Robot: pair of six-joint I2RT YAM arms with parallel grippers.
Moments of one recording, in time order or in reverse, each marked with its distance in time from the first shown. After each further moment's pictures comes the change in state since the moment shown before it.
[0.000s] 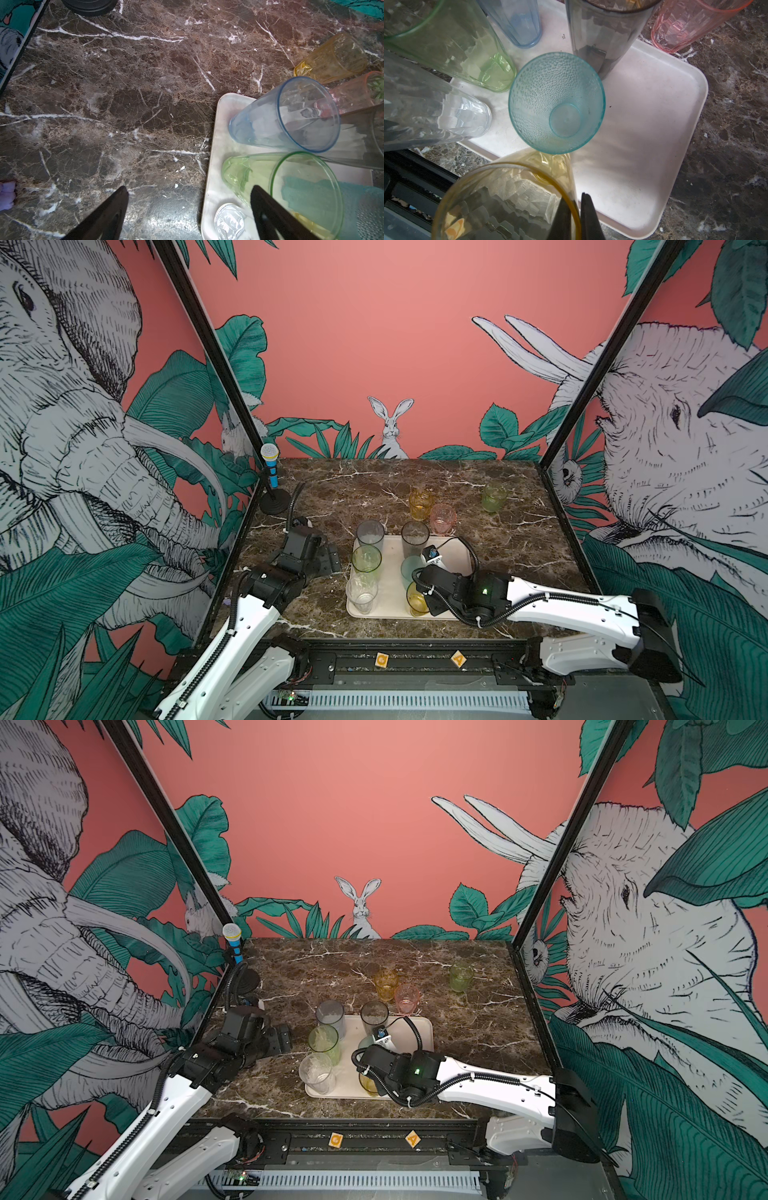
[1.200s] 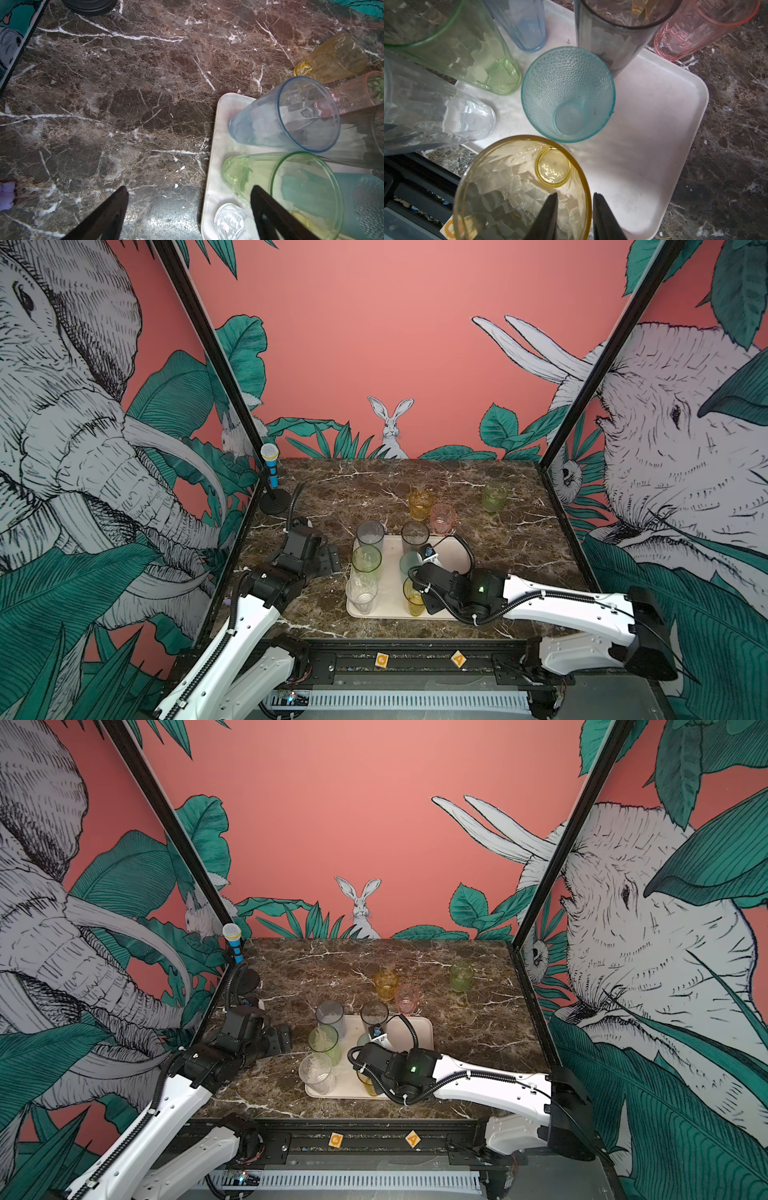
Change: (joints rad) left arm 0.000 0.005 0.000 0.000 0.000 0.000; right arm 0.000 0.027 0.032 -0.003 0.002 -0.013
